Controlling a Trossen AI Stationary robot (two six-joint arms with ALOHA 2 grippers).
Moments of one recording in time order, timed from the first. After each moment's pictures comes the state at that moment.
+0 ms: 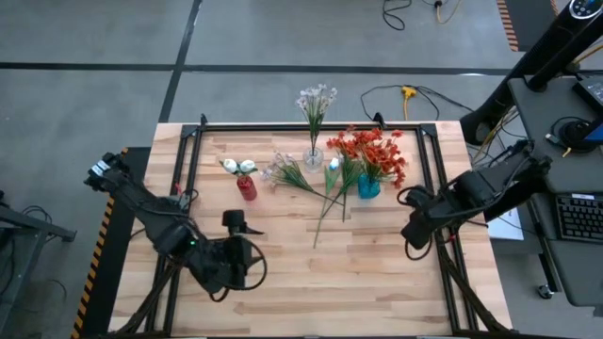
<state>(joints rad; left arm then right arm) -0.70 1.41 1.30 -0.87 -0.70 -0.41 0.49 1.17 1.31 -1.54 0.00 1.35</state>
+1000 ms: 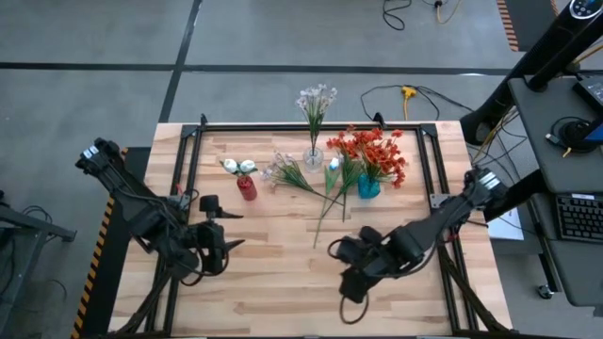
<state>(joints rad) -0.79 1.14 1.07 -0.87 -0.86 -0.40 0.56 1.74 1.61 -1.02 0.22 0.97</state>
